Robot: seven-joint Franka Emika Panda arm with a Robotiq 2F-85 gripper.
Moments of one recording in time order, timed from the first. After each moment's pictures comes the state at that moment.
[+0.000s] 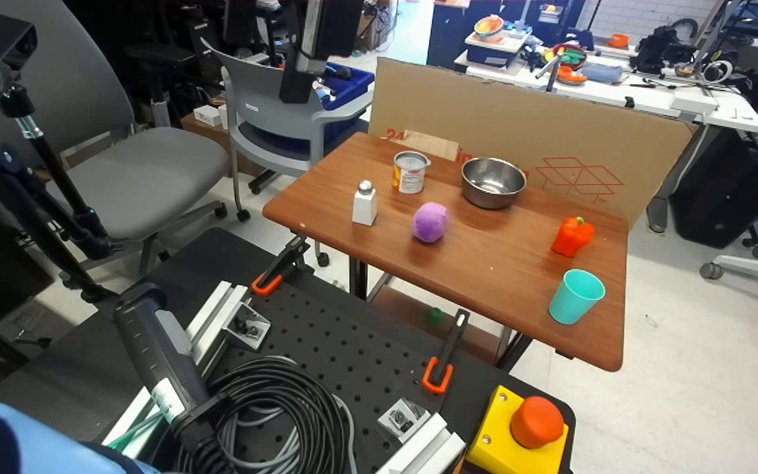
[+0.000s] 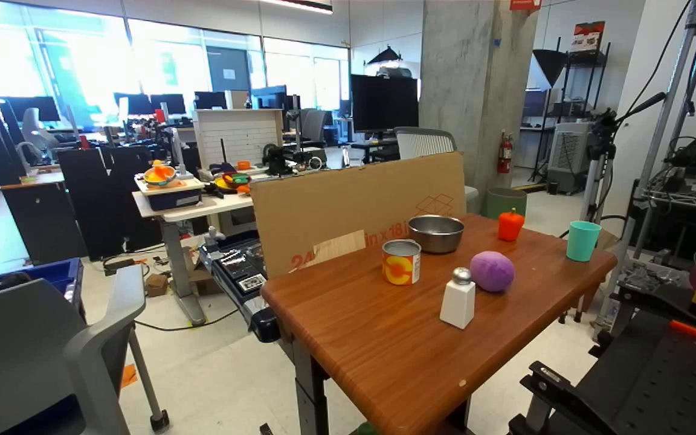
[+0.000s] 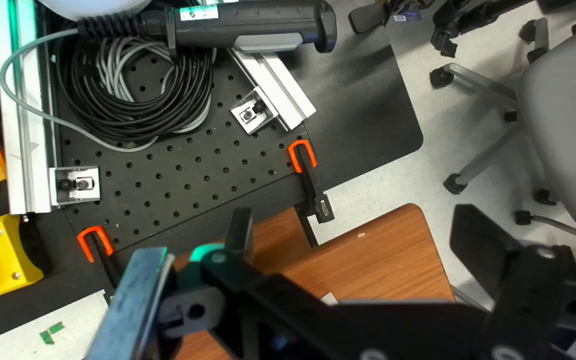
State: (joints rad) arm 0.04 -0.66 0.03 -2.68 0.28 1.81 0.27
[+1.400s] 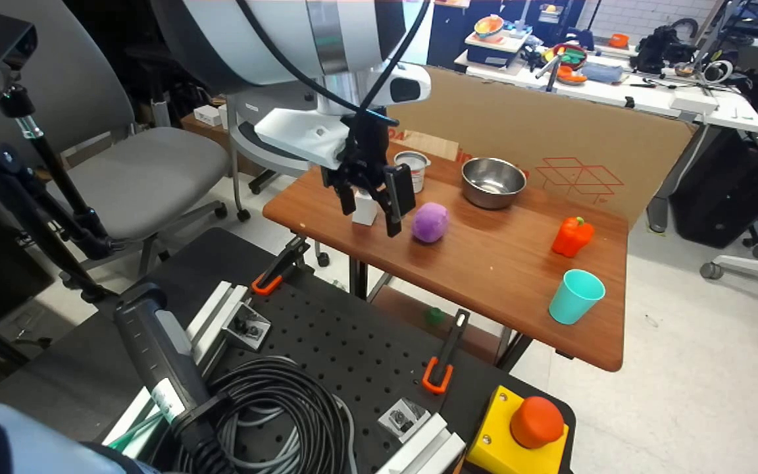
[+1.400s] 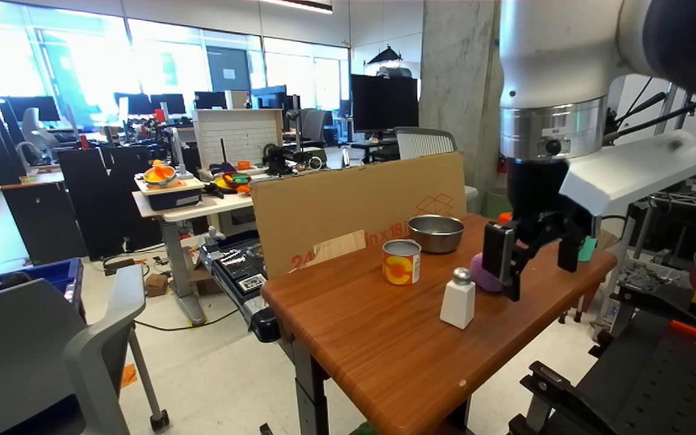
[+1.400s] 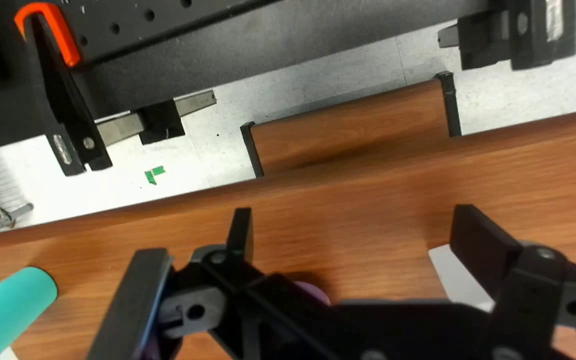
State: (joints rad) arm 0.00 0.15 0.16 -2.61 -0.52 2.65 0.84
